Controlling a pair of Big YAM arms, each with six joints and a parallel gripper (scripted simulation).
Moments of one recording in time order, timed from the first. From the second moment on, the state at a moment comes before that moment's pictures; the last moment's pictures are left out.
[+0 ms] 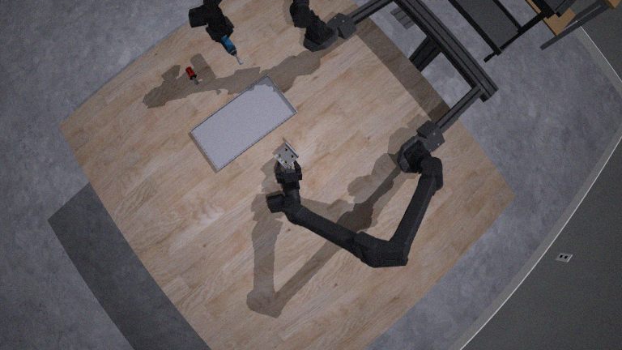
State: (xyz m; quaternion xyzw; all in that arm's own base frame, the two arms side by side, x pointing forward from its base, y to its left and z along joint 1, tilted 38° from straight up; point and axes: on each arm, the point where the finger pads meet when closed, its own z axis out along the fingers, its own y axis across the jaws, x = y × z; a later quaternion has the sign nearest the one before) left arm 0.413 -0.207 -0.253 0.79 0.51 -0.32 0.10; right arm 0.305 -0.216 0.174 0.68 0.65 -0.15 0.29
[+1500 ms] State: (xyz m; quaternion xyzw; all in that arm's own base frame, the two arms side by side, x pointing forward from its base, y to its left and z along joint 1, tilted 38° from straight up) left arm 0.413 -0.207 -0.253 0.79 0.51 -0.32 0.10; right arm 0.315 -0.255 0.121 0.68 0.65 -0.15 0.28
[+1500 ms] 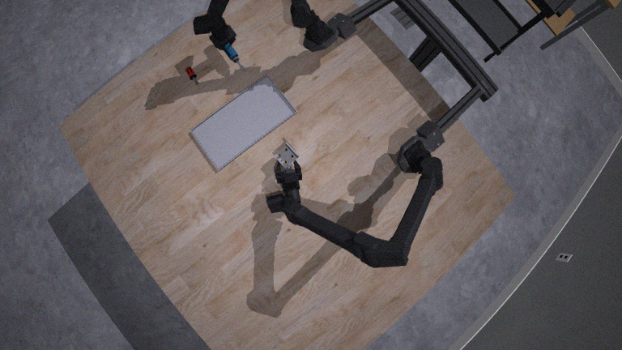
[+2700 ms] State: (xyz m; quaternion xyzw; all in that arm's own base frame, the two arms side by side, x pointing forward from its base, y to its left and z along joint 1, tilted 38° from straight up) left arm 0.413 -0.207 -0.253 0.79 0.51 -0.32 0.10; right arm 0.321 -0.268 0.106 0.68 0.65 -0.15 0.29
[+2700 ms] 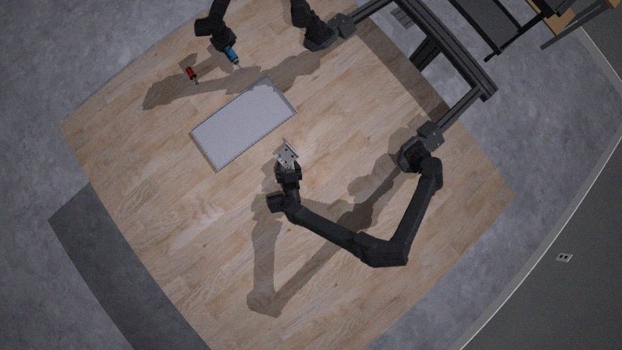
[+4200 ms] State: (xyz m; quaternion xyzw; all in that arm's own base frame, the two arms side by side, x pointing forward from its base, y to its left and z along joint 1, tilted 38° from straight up) left arm 0.413 -0.207 -0.253 0.79 0.51 -0.32 0.10; right arm 0.321 -0.275 0.095 0.68 0.66 -0.15 0.29
